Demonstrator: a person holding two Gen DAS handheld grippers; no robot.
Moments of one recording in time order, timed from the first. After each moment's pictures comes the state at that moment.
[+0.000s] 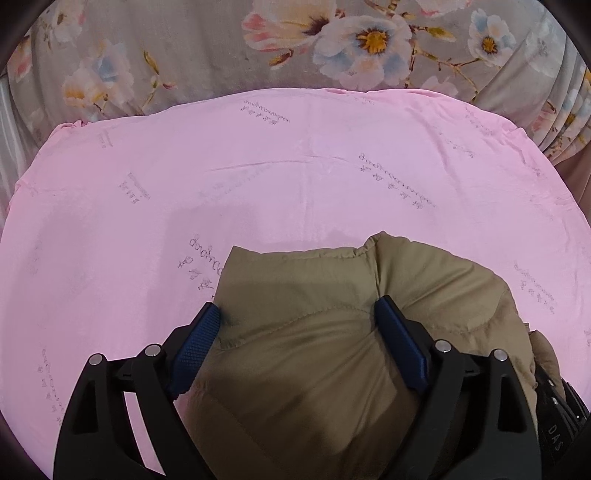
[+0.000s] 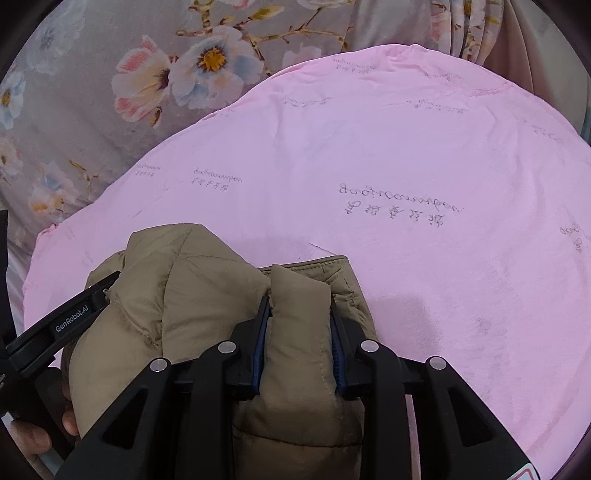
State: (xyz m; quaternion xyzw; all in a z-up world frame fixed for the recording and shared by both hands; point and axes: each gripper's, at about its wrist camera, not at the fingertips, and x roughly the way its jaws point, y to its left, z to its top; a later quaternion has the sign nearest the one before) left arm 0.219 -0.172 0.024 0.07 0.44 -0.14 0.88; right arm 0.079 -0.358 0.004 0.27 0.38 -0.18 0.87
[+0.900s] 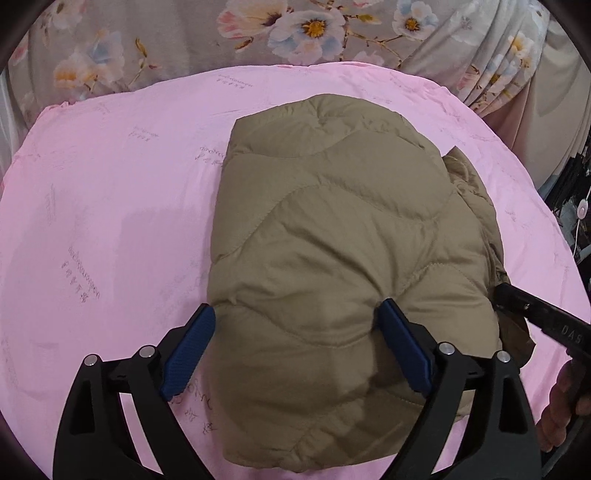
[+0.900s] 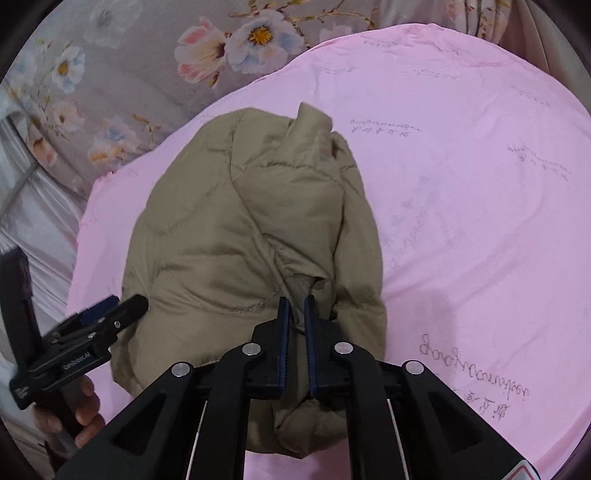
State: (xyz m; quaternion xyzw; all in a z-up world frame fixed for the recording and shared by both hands) left arm 0.073 -0.084 0.061 0.07 0.48 -0.24 0.84; right arm -0.062 -0.321 0.041 0.29 0.42 -0.09 0.86
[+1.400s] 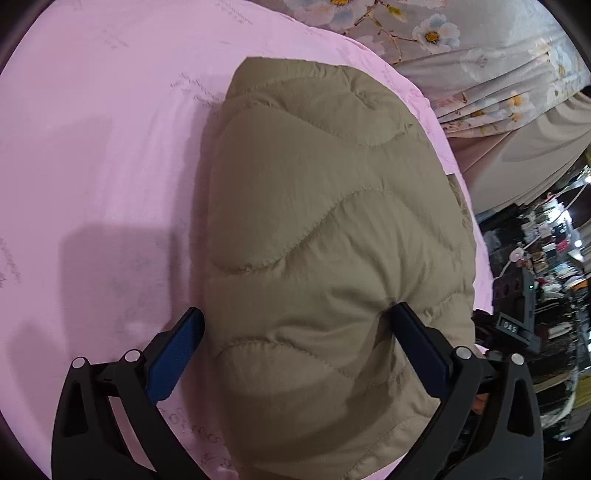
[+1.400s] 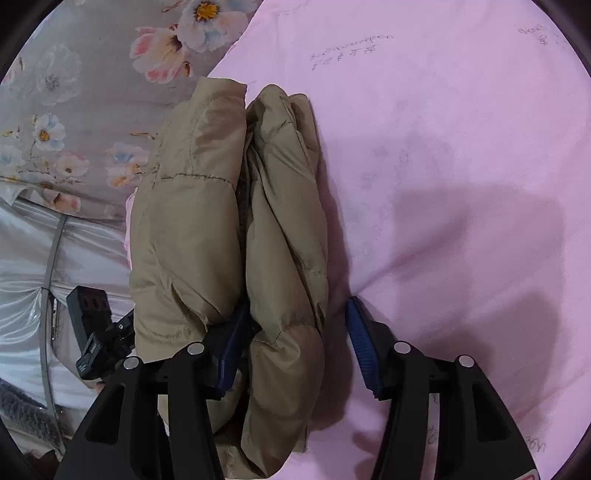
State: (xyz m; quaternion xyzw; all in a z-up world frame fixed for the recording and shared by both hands) left arm 0.137 -0.050 0.024 -0.10 0.59 -0.36 0.71; right arm -0.045 -0.377 -0.027 0.45 0.47 0.02 0.76
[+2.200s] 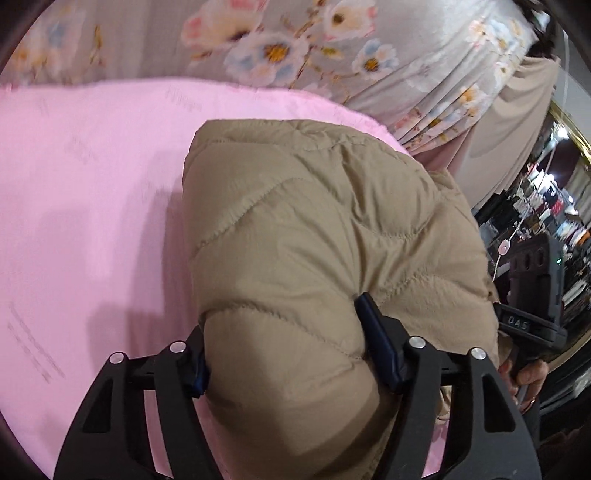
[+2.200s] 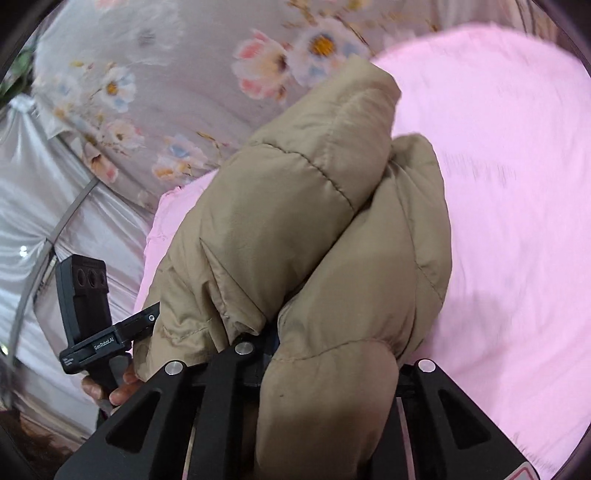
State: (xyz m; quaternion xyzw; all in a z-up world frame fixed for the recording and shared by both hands) left arm 0.139 -0.058 0.117 -0.03 0.46 -0.40 0.79; right arm 0.021 -0.288 0.077 0.27 0.36 0.03 0.89
